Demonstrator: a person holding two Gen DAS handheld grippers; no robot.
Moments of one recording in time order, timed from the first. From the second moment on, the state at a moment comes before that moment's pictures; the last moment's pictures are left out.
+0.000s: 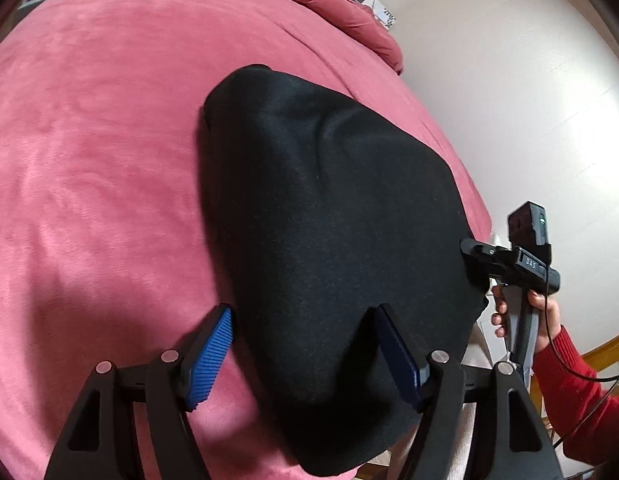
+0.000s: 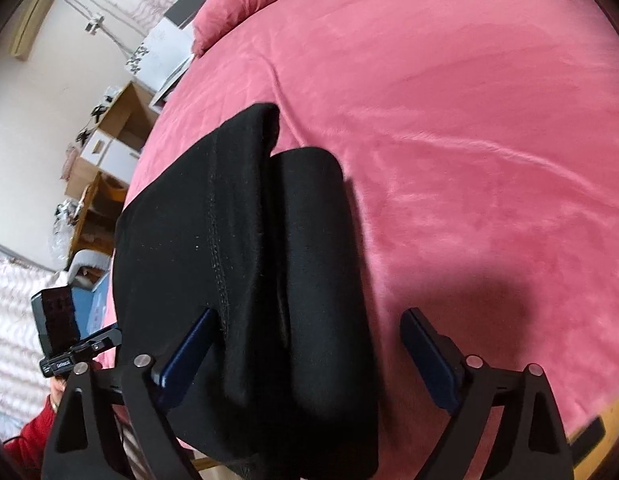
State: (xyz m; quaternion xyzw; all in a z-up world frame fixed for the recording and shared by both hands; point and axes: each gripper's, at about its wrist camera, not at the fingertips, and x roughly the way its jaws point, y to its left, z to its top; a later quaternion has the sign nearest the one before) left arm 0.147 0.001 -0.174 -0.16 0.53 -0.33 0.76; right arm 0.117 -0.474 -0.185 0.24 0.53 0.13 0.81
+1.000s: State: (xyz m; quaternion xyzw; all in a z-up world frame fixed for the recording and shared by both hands) left arm 0.179 -0.022 -0.168 -0.18 0.55 -0.35 0.74; right arm 0.148 -0.452 -0.217 0.25 0.54 0.18 0.78
